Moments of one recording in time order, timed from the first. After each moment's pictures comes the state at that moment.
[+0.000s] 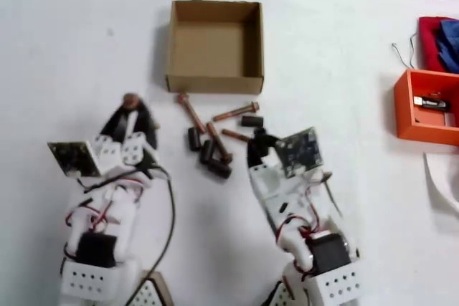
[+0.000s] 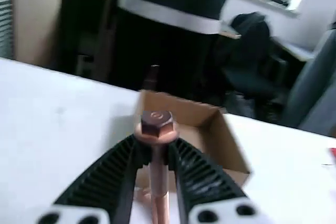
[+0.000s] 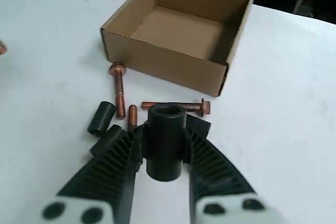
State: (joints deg) left arm 2.1 -94.0 87.3 17.9 20.7; right arm -23.4 -90.2 83.7 39.7 4.6
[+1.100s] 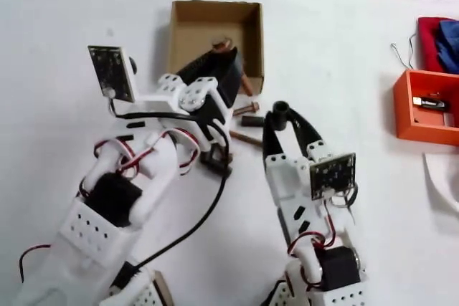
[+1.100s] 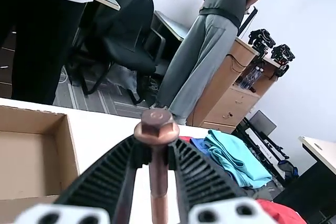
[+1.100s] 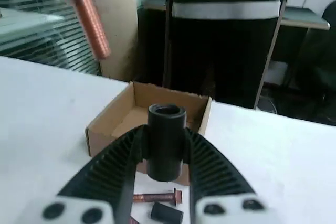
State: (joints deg) left arm 25.0 -52.0 37.1 24.9 33.5; right arm -18.5 -102.5 82.8 30.7 4.6
